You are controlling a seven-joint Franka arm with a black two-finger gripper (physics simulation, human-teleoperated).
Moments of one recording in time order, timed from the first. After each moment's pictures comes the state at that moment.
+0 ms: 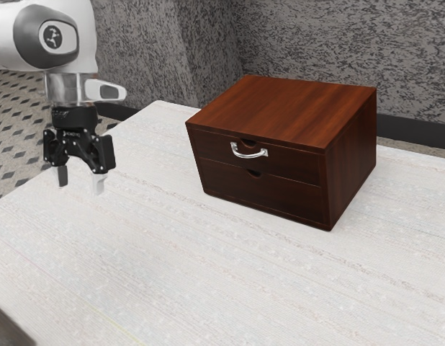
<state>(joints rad) 0.50 0.20 -0.23 -1.23 0.09 1.05 0.09</state>
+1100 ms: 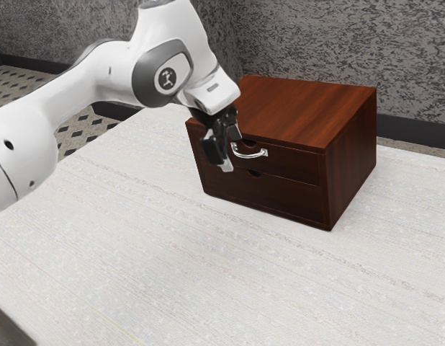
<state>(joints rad) 0.26 0.41 -0.31 -1.16 0.12 1.78 1.16</state>
